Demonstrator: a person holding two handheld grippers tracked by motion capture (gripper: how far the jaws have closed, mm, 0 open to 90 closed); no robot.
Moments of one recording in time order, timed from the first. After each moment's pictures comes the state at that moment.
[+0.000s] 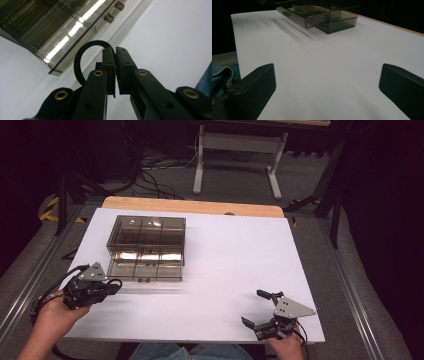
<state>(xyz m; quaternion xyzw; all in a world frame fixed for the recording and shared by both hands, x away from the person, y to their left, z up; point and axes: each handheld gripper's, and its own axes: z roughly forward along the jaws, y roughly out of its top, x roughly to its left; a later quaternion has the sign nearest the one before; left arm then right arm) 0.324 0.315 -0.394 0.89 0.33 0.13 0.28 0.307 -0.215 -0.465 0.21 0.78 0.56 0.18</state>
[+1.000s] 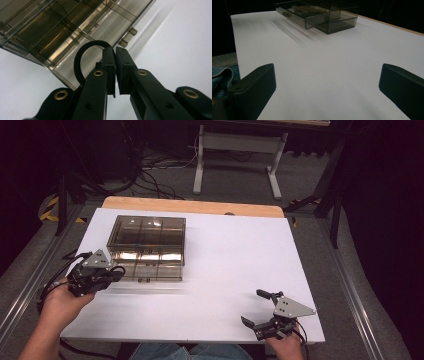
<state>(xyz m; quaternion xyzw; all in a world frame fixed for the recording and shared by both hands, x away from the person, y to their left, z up) 0.346 0.308 -0.377 0.88 0.33 0.16 0.29 0.307 -0.214 -0.464 0.22 0.78 0.56 0.17</state>
